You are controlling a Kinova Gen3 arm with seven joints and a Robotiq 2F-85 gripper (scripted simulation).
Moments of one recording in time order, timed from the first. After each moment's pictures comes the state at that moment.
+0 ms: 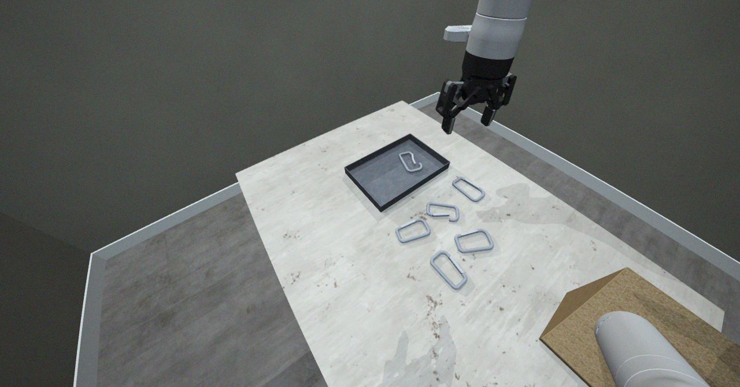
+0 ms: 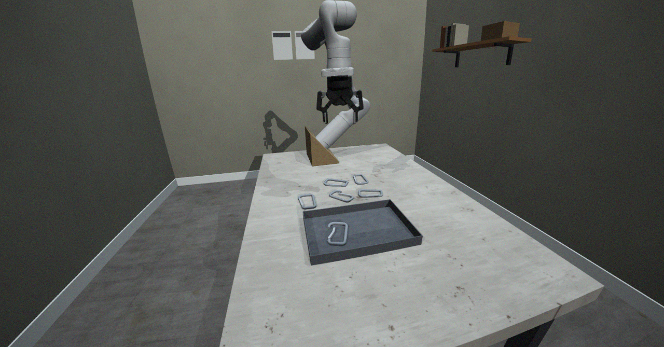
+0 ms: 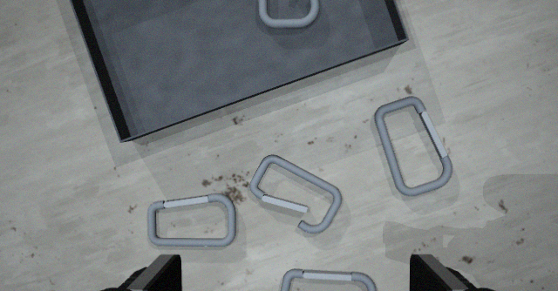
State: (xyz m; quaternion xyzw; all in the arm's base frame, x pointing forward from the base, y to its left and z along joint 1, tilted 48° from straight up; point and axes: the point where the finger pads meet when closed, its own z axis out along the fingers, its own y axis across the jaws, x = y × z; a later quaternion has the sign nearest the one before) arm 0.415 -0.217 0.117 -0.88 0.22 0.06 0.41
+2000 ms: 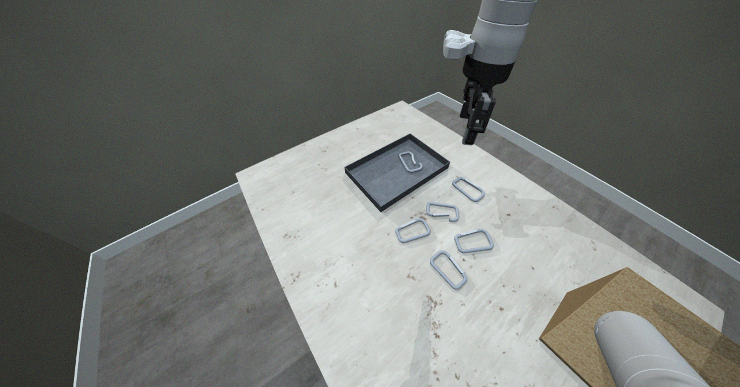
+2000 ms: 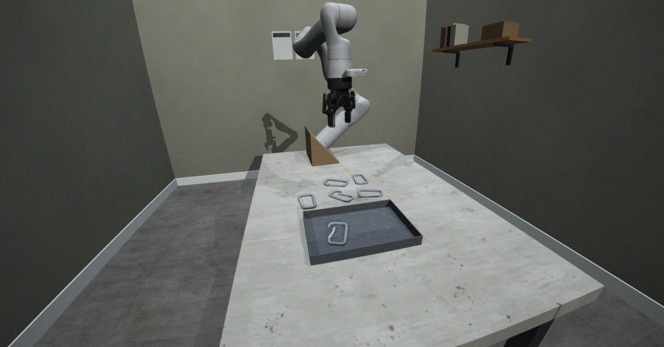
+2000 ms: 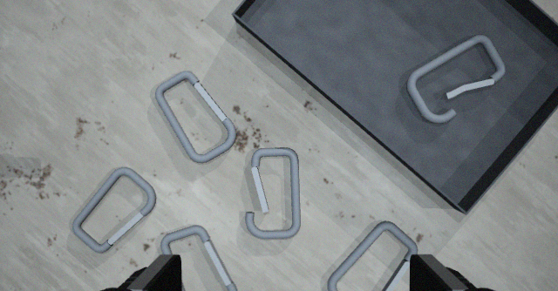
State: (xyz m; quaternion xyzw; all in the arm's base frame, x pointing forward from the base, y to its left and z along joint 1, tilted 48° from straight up) arm 0.415 -0.214 0.114 -0.88 -0.24 -0.17 0.37
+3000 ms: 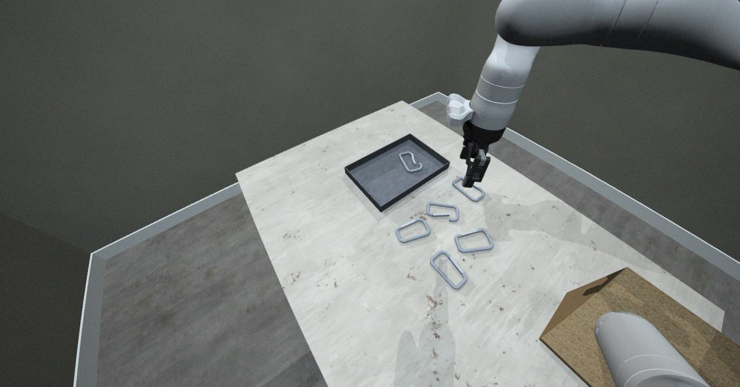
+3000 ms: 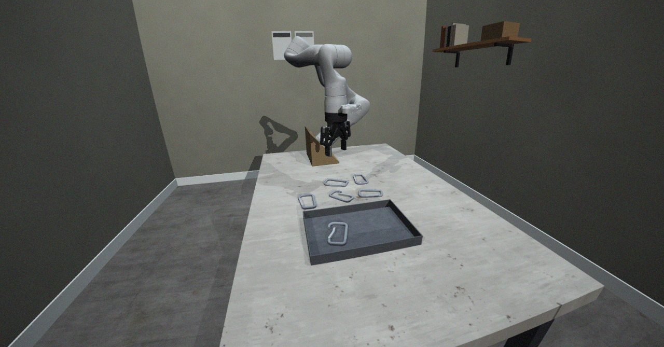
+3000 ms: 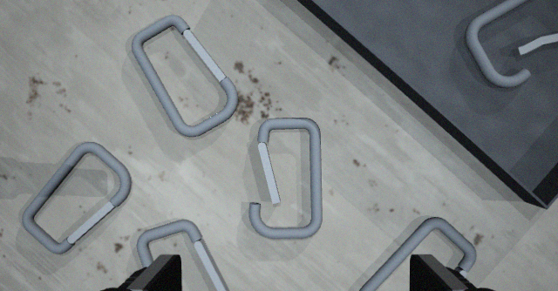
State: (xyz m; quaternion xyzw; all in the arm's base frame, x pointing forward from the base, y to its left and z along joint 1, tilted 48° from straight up) arm 0.396 -0.135 0.039 -0.88 -0.25 -0.16 0.37
